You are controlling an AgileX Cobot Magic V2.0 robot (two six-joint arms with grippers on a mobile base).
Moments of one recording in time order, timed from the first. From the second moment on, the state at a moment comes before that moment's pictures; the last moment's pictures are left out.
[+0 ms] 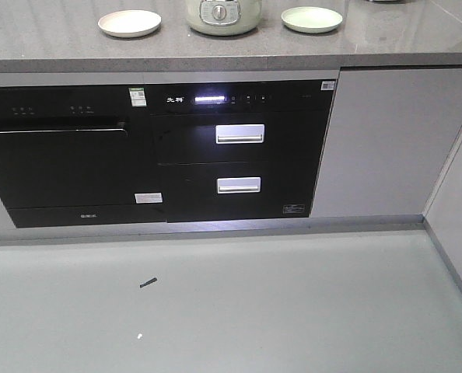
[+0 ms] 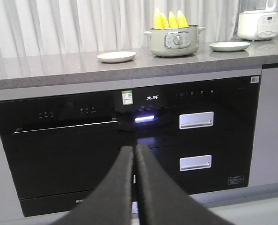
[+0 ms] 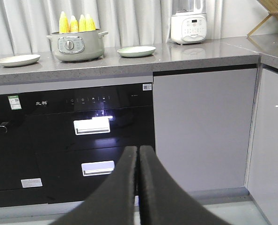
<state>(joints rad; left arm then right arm) -0.04 -0.01 0.03 -0.17 0.08 0.19 -0.04 -0.01 0.03 0.09 0.12 0.03</state>
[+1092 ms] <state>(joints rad) -0.04 -0.01 0.03 -0.17 0.08 0.19 -0.04 -0.01 0.03 0.09 0.12 0.03</state>
